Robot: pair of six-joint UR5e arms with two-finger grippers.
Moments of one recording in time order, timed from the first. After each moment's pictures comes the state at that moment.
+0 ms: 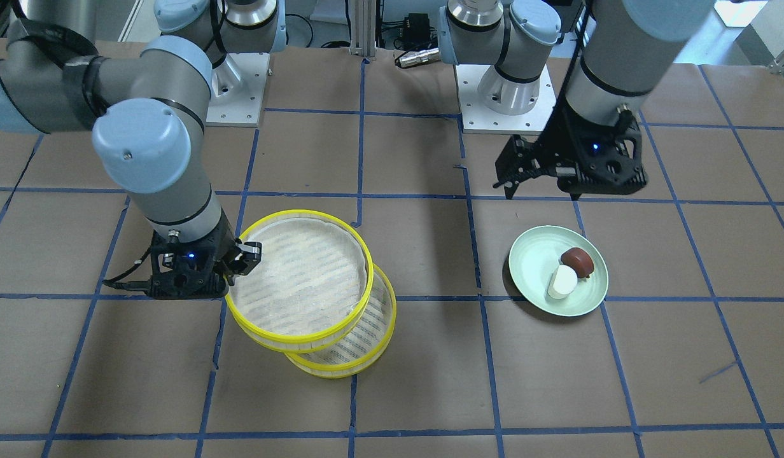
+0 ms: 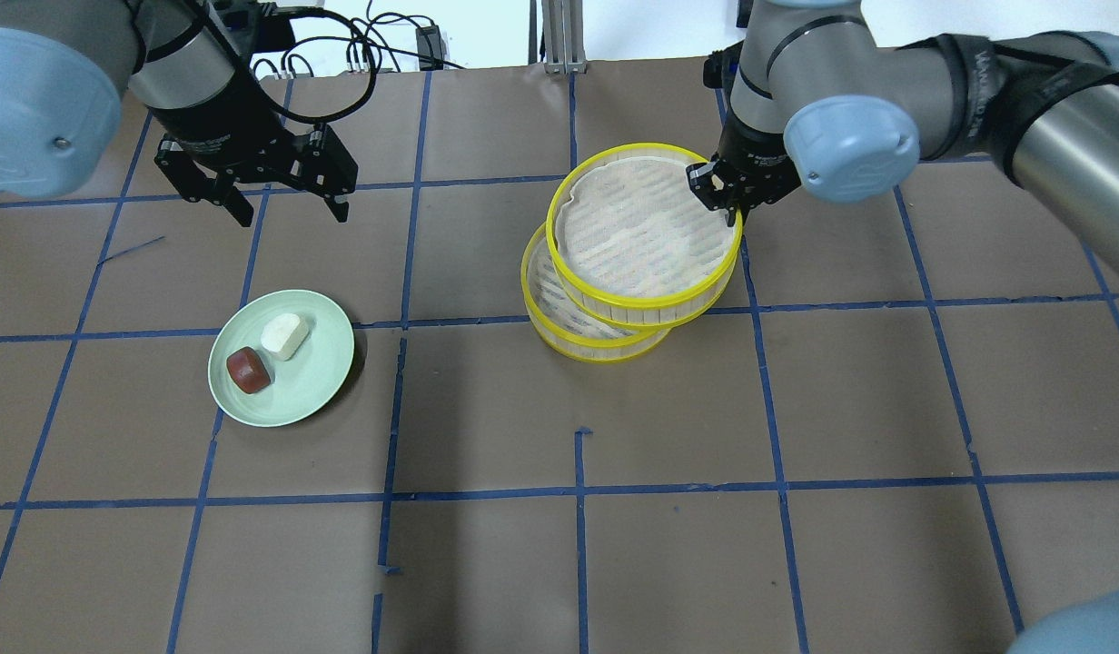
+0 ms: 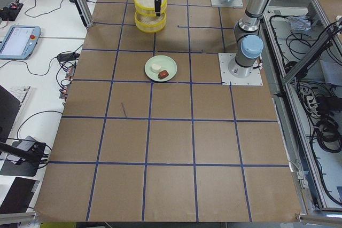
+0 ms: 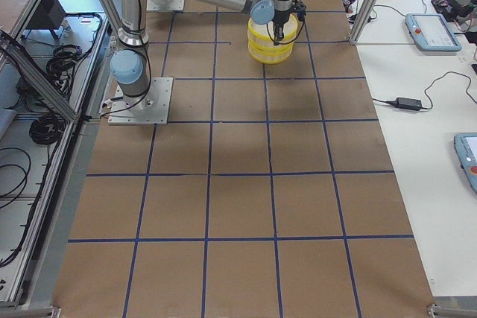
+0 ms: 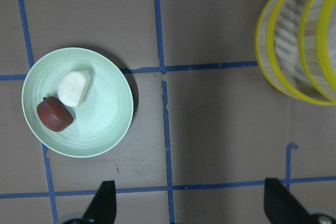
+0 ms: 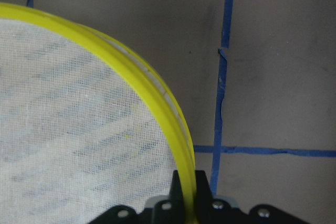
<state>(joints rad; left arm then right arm) -1.50 -1.65 -1.57 -1.51 1.56 0.08 1.64 -1.29 1.57 -1.86 -1.57 0.02</state>
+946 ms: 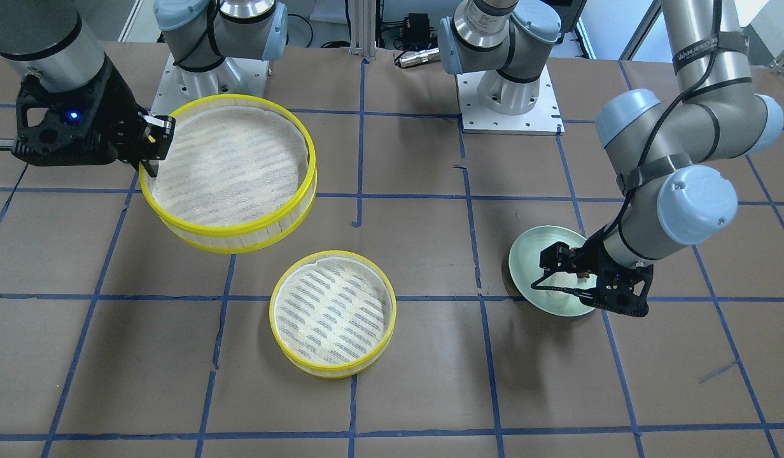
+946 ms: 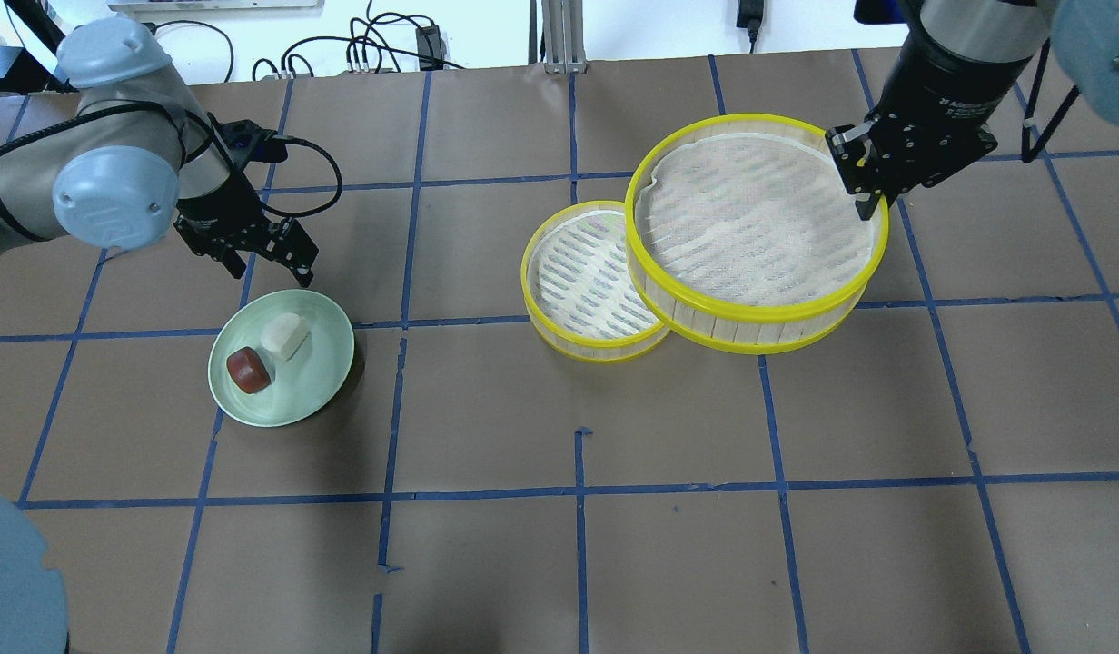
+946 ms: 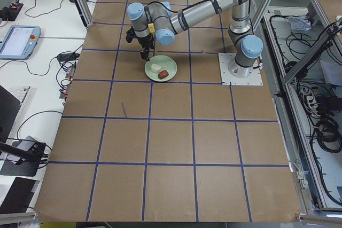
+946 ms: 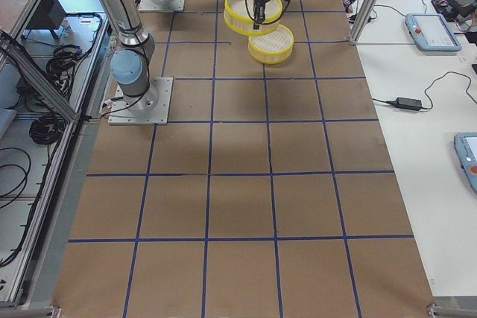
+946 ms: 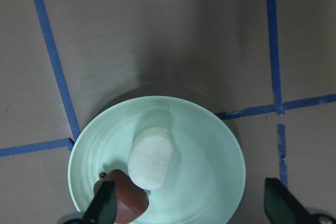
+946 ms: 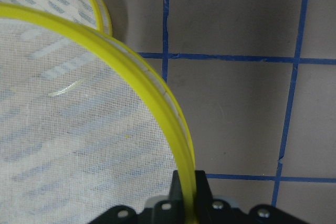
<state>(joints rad) -1.35 -1.93 -1.73 -1.22 1.60 0.51 1.48 -1.56 1.54 -1.48 -1.55 -0.14</state>
